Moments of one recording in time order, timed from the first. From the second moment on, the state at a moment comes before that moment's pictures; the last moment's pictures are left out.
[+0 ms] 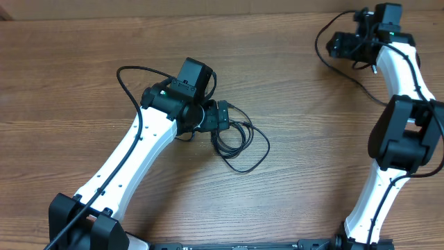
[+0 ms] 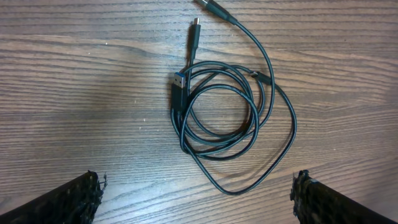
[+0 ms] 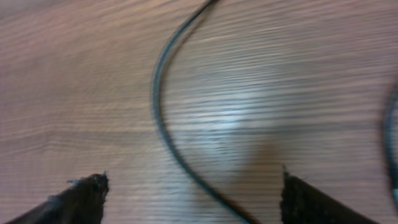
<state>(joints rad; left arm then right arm) -0.44 1.61 1.37 -0.99 0.11 -0.55 -0.19 2.29 1.93 -0.65 -0.26 -0.02</state>
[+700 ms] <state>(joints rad) -0.44 1.61 1.37 -0.99 0.11 -0.55 -0.13 2.38 1.93 -0.68 -0.23 -0.15</state>
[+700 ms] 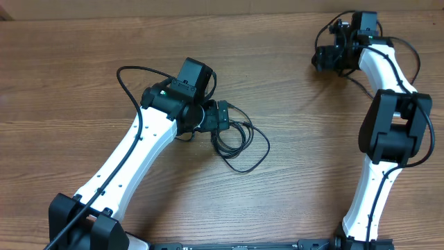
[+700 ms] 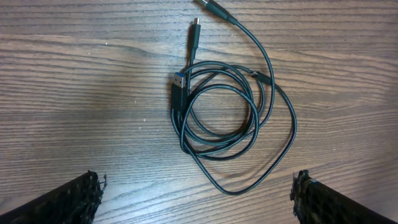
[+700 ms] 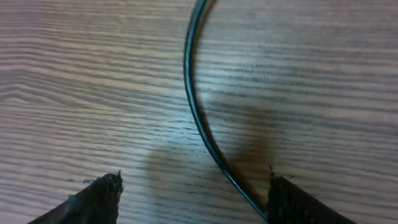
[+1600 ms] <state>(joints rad) -0.44 1.61 1.37 -0.99 0.11 -0.55 -0.13 2.40 1.94 -0.70 -0.16 -0.14</state>
